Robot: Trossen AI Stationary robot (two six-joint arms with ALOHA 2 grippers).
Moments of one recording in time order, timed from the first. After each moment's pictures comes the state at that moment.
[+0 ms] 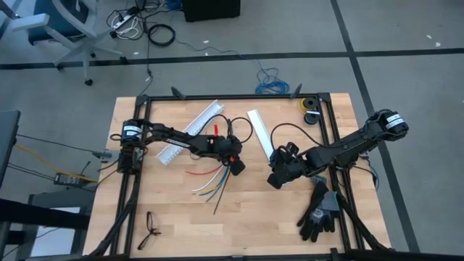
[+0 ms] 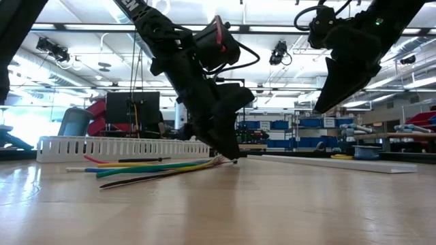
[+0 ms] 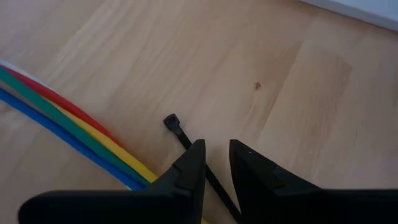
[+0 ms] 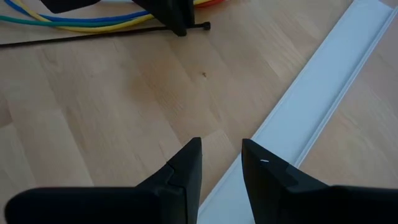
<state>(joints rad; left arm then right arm) 0.06 1.96 1.17 -0.13 -0.12 -0.50 0.35 1.35 0.82 -0.56 0.52 0.76</state>
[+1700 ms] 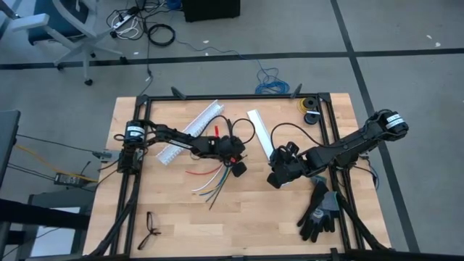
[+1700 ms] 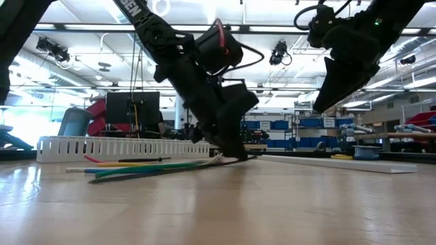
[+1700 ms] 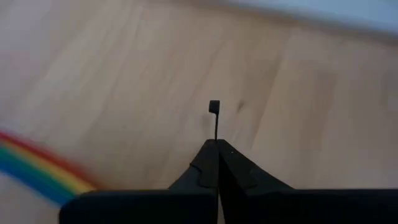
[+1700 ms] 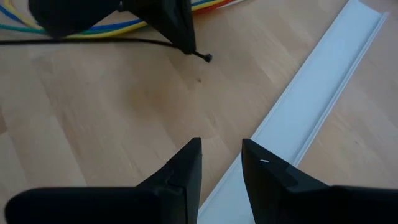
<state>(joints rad) 0.06 1.99 1.17 0.01 -0.11 -0.39 0.35 1.35 0.82 -0.55 0.55 0.77</state>
